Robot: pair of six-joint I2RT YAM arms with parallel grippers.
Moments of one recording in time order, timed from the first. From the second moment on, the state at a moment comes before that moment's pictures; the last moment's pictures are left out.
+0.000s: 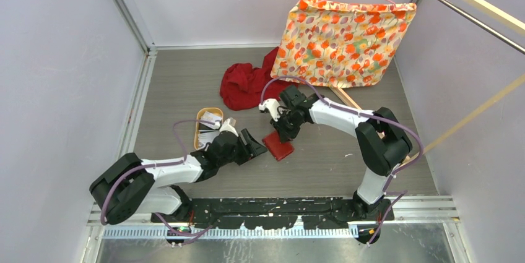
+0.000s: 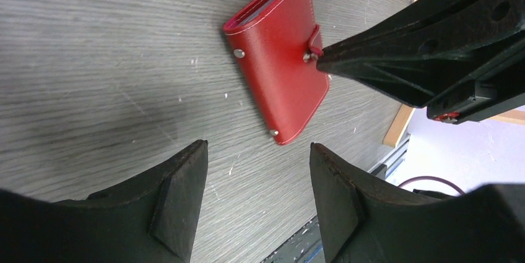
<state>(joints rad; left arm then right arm) -0.82 1.25 0.33 0.36 -0.02 -1.16 0.67 1.75 1.15 -0.56 -0.33 -0.33</state>
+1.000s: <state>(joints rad) -0.93 1.29 0.60 0.05 0.00 -0.91 0.45 1.72 1.15 -0.73 -1.03 -0.31</state>
